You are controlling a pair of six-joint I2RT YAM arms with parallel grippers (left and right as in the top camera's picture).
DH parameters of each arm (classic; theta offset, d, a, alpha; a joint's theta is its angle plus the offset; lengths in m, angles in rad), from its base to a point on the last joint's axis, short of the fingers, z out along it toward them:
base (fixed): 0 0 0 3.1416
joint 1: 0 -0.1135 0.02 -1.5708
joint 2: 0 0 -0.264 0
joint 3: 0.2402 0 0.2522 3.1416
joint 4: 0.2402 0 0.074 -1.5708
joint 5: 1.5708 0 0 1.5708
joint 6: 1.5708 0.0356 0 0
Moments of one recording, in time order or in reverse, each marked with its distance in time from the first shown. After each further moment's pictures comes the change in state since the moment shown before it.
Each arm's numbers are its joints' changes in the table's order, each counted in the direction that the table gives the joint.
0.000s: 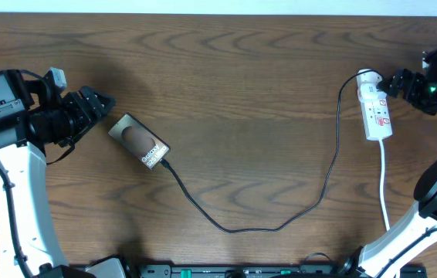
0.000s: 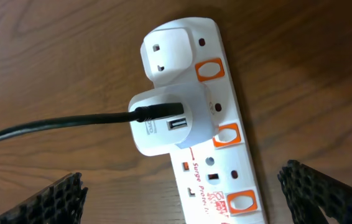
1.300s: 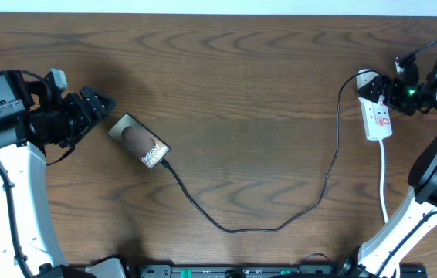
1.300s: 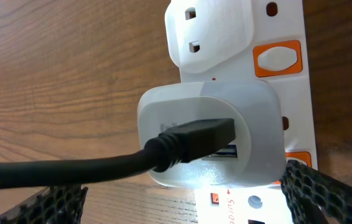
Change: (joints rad) left arm 0.000 0.000 0.000 0.011 0.000 0.000; right arm -0.056 -0.130 0.019 0.005 -0.072 -0.074
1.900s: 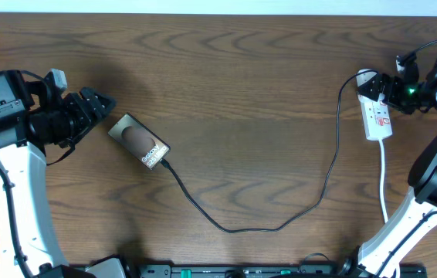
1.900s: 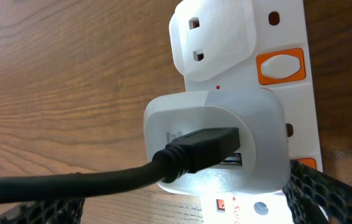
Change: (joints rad) left arm 0.000 0.000 0.000 0.001 0.000 0.000; right arm -0.003 0.000 0.000 -0.015 -0.015 0.032
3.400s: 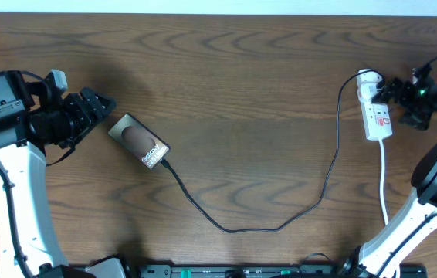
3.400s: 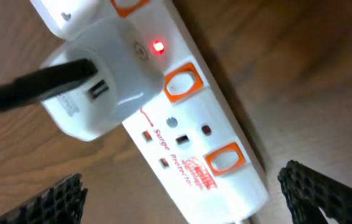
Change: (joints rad) left arm 0.000 0.000 0.000 0.008 0.000 0.000; right arm 0.033 0.003 0.125 0.269 0.255 0.237
